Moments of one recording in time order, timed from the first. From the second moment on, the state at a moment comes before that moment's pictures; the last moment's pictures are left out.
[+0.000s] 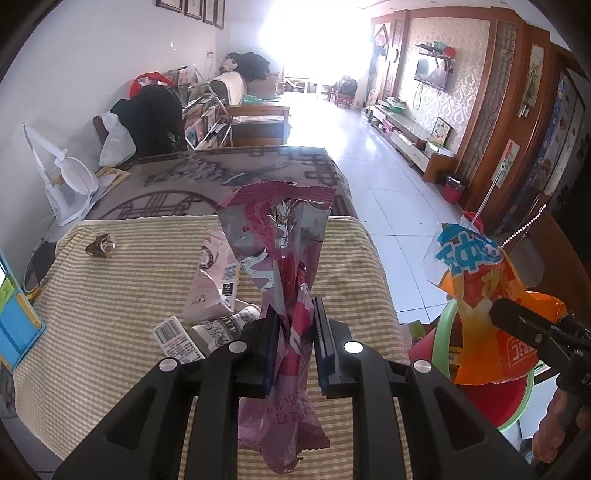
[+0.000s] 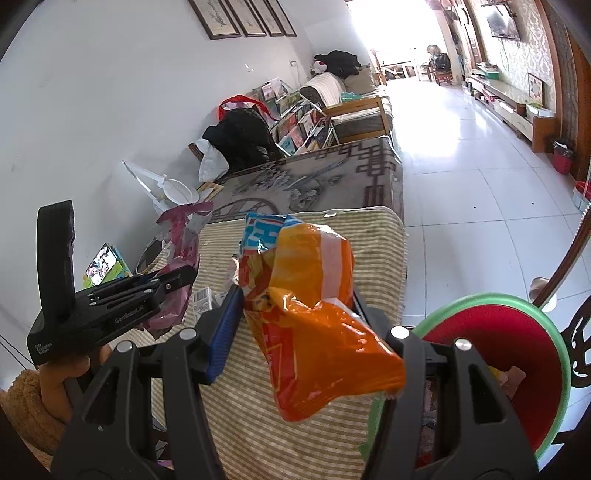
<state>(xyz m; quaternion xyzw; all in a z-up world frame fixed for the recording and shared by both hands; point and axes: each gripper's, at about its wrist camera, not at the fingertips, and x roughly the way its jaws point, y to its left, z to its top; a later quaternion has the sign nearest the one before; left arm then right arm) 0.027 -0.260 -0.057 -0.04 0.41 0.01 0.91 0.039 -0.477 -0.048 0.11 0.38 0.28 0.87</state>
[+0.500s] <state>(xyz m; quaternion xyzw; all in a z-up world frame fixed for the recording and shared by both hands) 0.036 -0.293 -0.064 -0.03 0.42 -0.03 0.91 0.044 -0.524 -0.067 0.13 0.39 0.22 0.88</state>
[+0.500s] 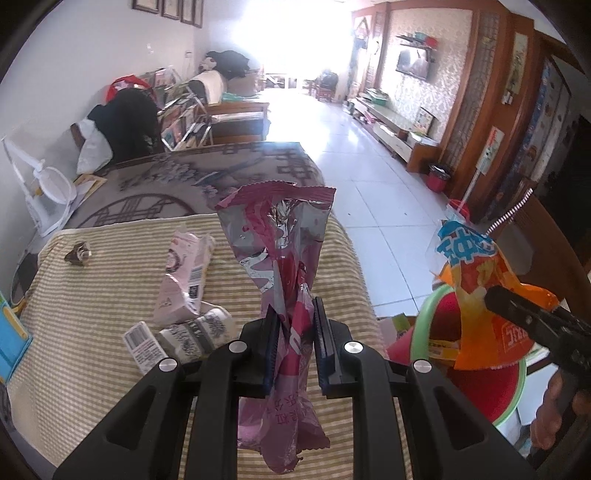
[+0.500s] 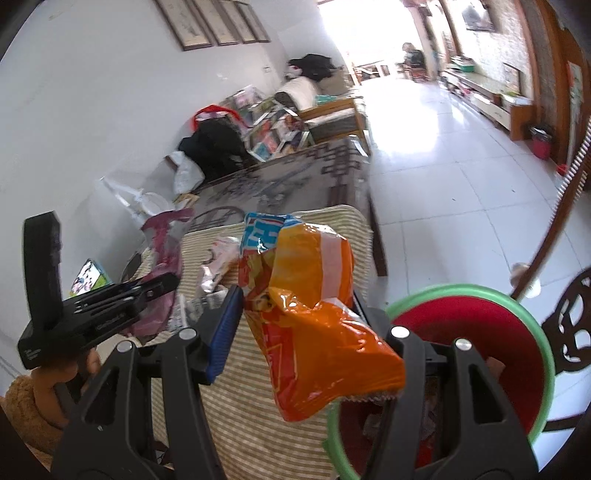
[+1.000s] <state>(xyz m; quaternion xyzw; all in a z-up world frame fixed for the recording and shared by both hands) 0.036 -0.388 -0.074 0.00 0.45 -0.21 0.87 0.018 -0.624 -0.097 0.16 0.43 0.04 0.89</state>
